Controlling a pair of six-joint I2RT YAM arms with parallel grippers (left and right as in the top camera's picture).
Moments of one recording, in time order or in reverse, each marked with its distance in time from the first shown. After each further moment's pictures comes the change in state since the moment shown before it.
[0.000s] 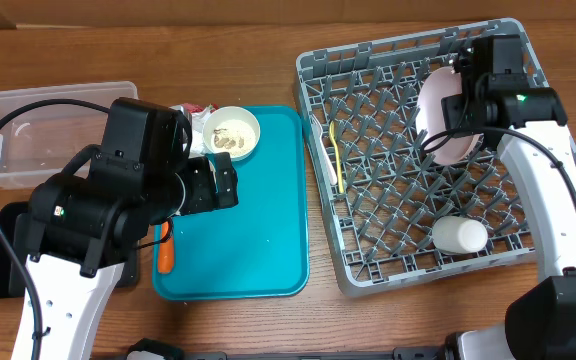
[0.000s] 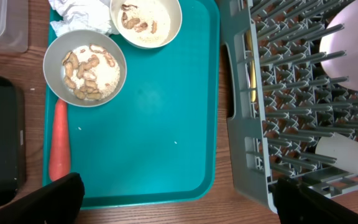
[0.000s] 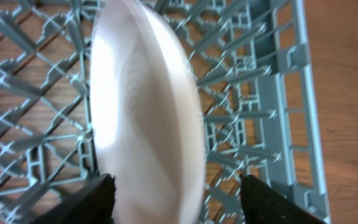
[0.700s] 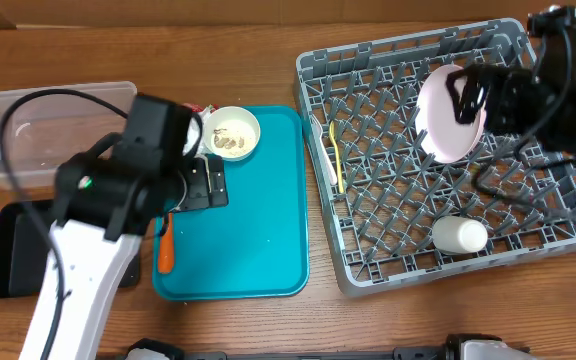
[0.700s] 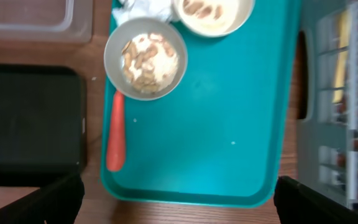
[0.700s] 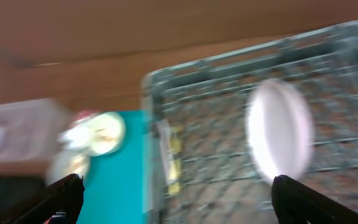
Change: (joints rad) left arm 0.000 0.083 -0.051 -0.041 -0.194 0.033; right arm -0.046 -0.261 0.464 -0.420 -0.649 0.315
